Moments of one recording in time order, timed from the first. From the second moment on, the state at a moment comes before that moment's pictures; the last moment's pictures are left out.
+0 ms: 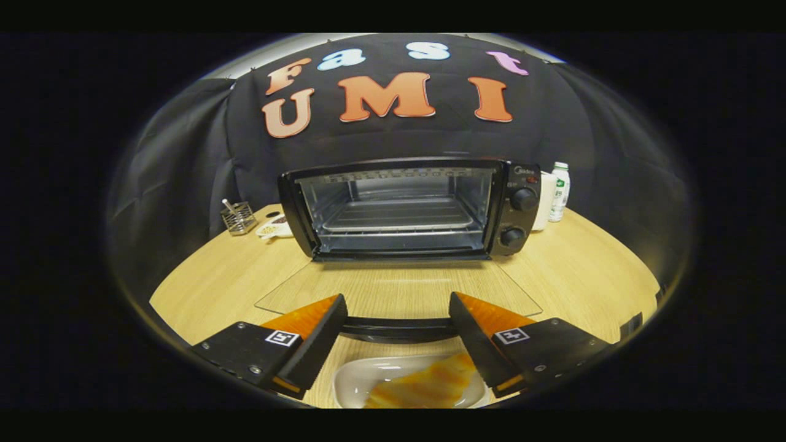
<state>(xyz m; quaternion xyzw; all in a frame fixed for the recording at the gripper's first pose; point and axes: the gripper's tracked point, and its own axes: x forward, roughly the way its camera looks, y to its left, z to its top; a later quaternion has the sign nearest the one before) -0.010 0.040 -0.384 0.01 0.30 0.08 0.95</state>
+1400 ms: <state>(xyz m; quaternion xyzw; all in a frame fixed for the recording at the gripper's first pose) -0.141 0.013 -0.355 0.02 0.22 -0.08 0.97</state>
